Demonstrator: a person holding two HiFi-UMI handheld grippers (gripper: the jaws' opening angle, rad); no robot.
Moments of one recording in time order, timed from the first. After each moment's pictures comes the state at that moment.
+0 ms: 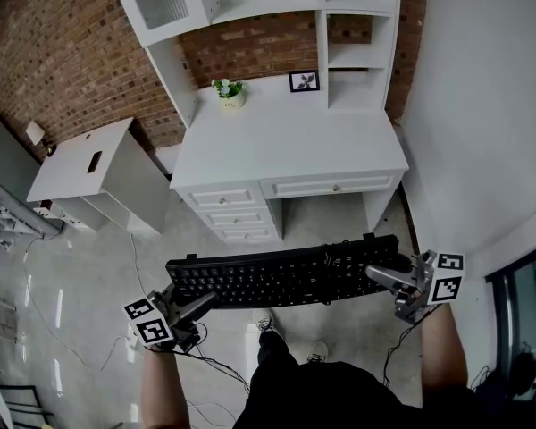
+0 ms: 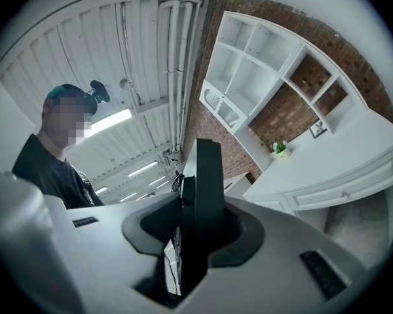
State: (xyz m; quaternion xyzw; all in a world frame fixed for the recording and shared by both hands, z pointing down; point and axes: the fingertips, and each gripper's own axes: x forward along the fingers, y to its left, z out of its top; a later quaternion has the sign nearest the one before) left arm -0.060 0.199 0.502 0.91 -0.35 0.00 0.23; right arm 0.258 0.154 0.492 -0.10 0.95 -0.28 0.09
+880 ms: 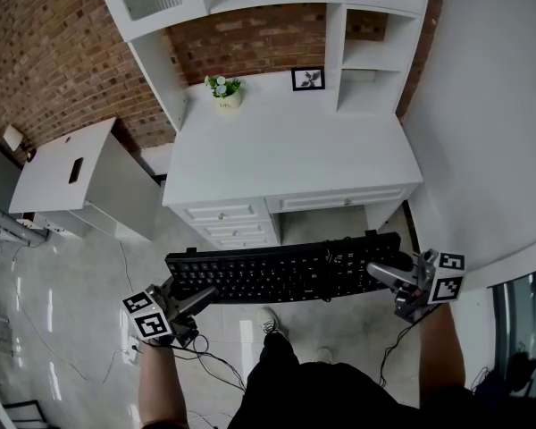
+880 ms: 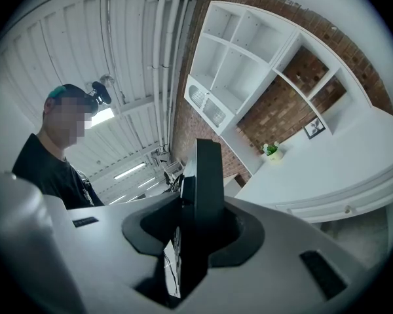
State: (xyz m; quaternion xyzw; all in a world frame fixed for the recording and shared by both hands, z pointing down) left arm -0.127 0.060 0.521 0.91 -0.32 0.00 0.26; right arm 0.192 0.033 0.498 -0.13 0.94 -0.30 0.09
